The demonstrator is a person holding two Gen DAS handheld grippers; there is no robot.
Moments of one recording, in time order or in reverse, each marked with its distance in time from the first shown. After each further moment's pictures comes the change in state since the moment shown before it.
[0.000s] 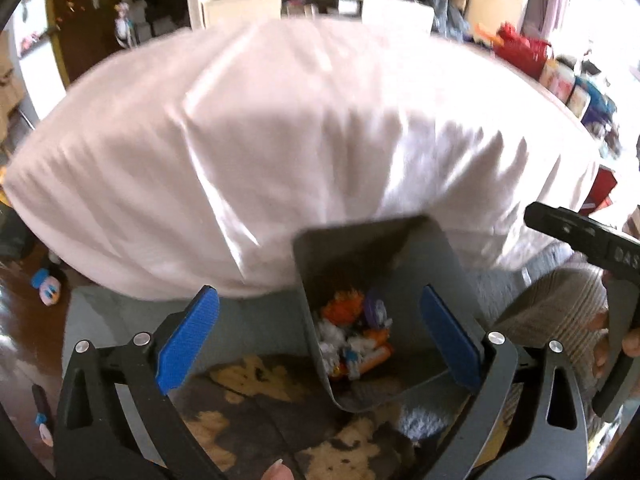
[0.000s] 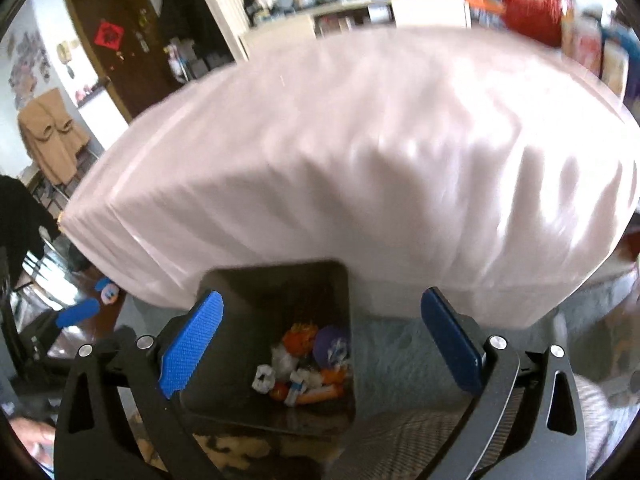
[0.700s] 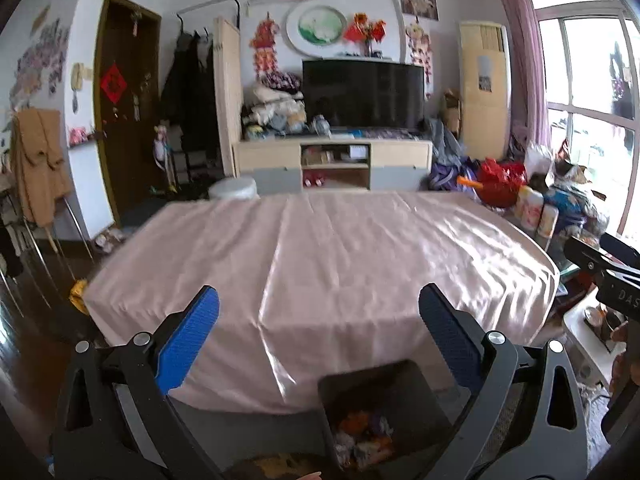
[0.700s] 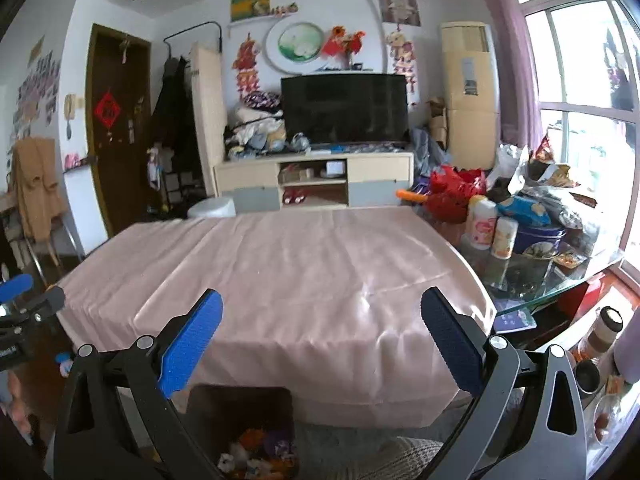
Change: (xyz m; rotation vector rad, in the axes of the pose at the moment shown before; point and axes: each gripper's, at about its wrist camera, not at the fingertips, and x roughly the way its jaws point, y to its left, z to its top) left arm -0.181 -0.022 0.055 0.021 -0.501 0.099; right arm -0.176 0.026 0.034 -0.083 -0.494 -0.238
